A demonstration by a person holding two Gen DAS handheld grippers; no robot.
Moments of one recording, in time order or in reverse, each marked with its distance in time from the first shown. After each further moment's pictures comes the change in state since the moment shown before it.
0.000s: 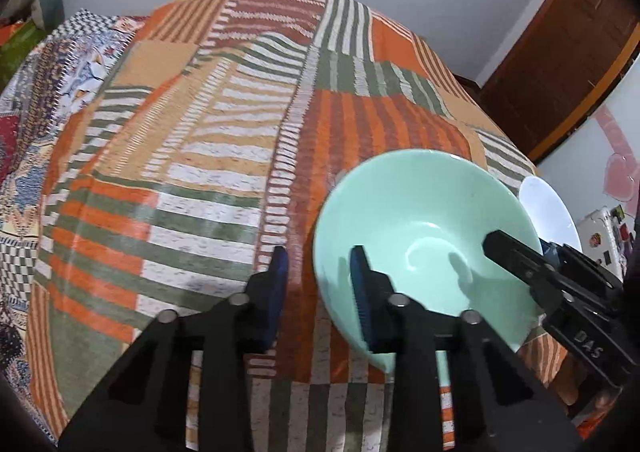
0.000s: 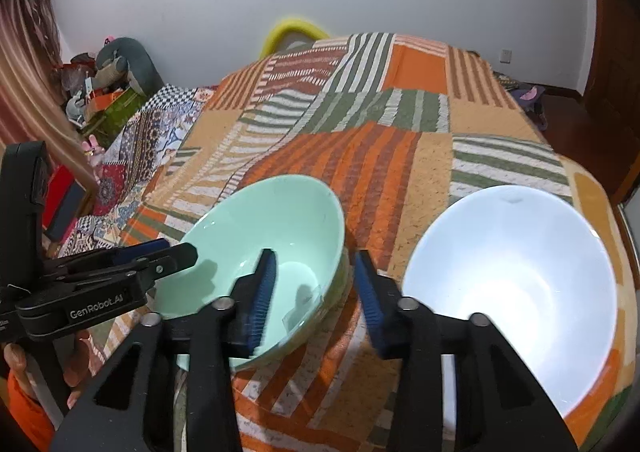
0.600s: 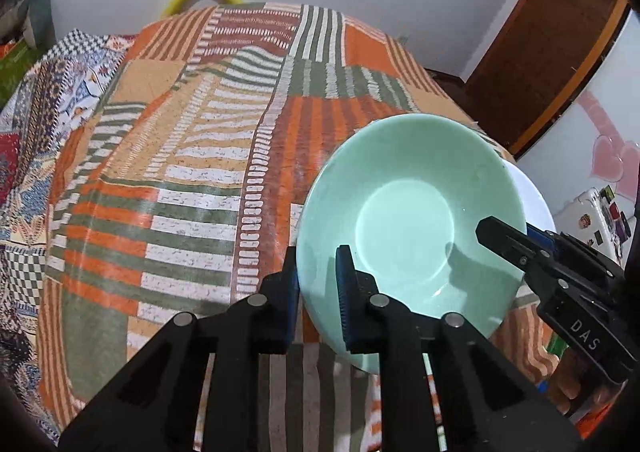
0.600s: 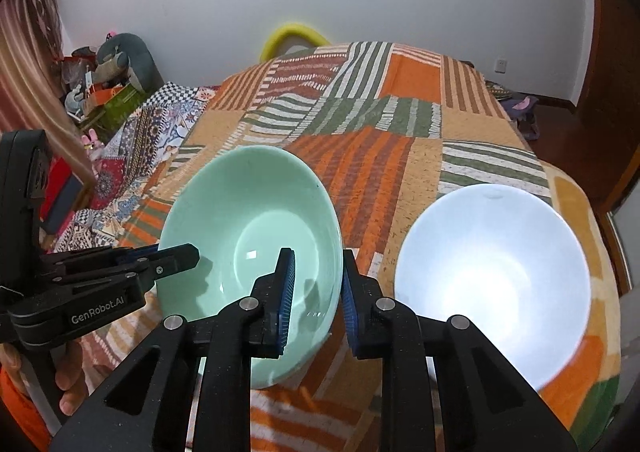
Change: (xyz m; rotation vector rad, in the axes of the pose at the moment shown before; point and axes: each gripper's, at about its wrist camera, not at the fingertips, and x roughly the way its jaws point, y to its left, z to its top) left arm -0.047 -0.027 -0.019 0.064 -0.038 -0.002; right arm -0.033 0.011 -0.006 -0.013 -0.044 -0.034
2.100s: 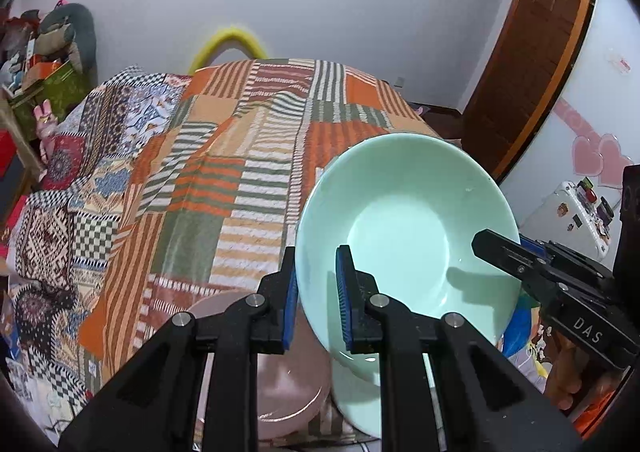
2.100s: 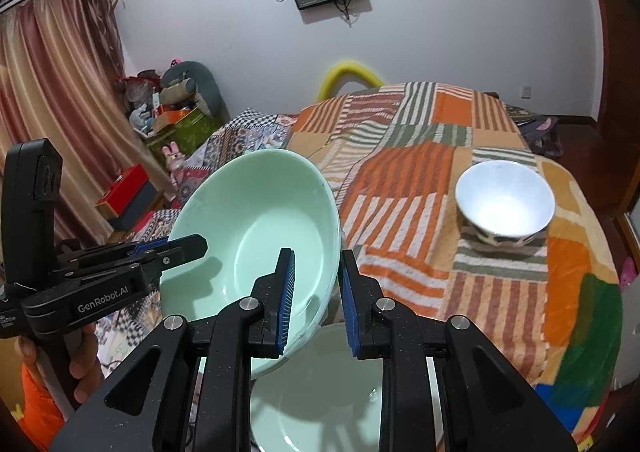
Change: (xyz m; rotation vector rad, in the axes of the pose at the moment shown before) left arm -0.195 -0.008 -0.124 0.001 -0.166 0.057; right arm -0.109 0.076 -0.075 -0.026 -0.120 0.165
